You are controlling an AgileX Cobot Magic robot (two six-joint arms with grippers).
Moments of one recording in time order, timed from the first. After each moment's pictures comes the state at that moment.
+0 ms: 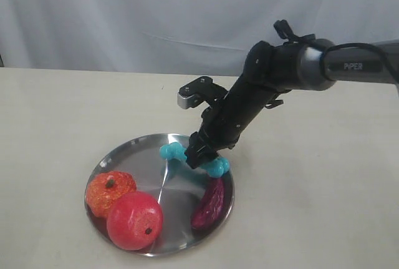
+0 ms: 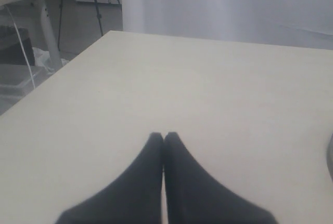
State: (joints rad) left arm 0.25 0.00 0.00 -0.01 0.35 0.02; right arm 0.06 2.16 -1.54 0.48 0.79 -0.76
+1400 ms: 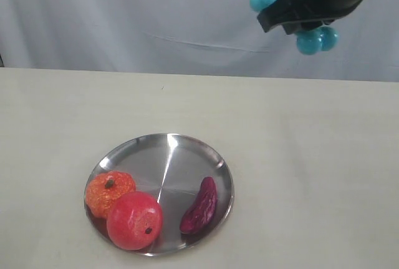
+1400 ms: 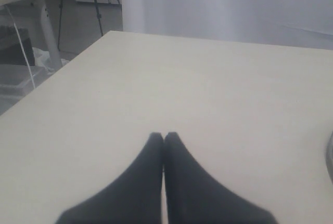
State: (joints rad) left arm 0.25 0.00 0.00 -0.01 0.35 0.02; right arm 0.07 1.54 -1.54 -0.30 0.95 0.03
